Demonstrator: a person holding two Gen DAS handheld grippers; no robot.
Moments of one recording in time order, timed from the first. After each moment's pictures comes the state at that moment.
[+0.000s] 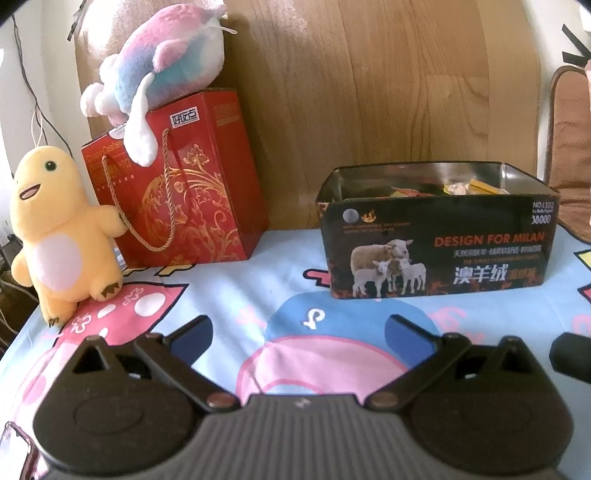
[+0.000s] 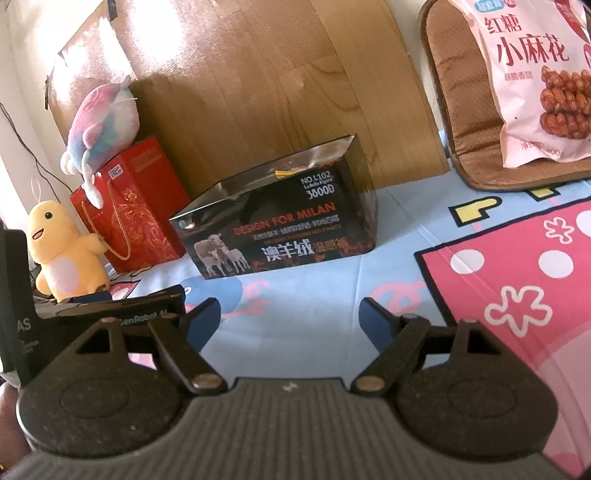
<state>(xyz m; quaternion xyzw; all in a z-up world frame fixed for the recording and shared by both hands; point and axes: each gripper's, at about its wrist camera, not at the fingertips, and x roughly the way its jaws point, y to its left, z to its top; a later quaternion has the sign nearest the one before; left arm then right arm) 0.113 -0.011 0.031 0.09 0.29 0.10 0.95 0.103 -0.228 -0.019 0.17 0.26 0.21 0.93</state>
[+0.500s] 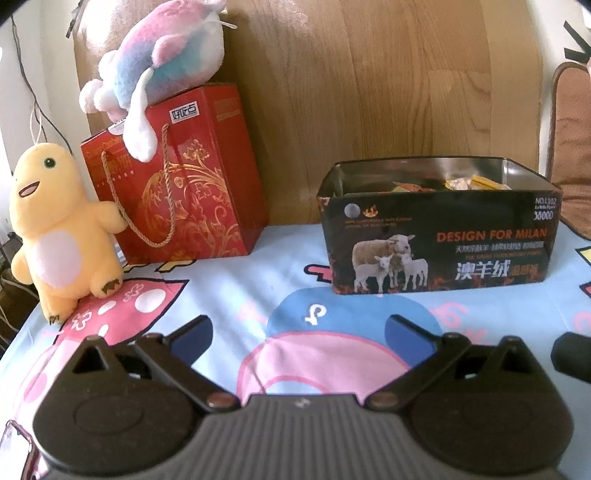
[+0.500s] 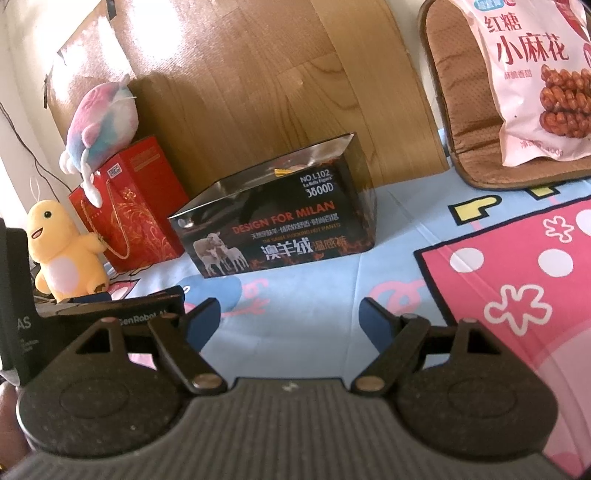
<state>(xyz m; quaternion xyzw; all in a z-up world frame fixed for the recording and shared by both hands) 0.115 -0.010 0.029 0.09 0.30 0.10 0.94 0.103 -0.227 -0.018 0.17 0.26 0.21 0.93</state>
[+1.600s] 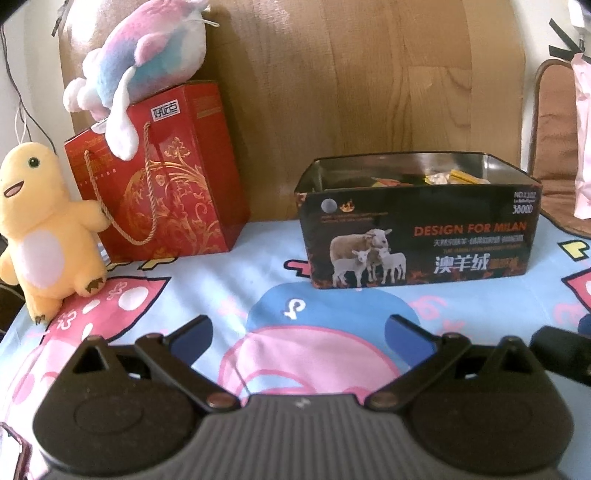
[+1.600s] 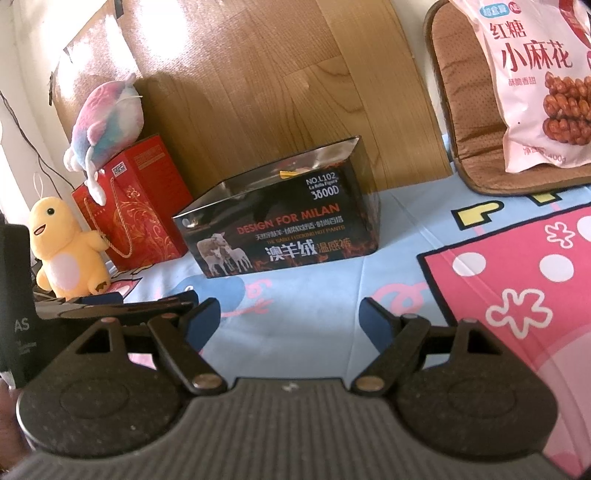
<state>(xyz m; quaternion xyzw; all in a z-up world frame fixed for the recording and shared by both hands) 0.113 -0.016 0.028 0.09 0.31 0.08 0.94 0.101 -0.224 -0.018 0.16 0.25 0.21 0.93</state>
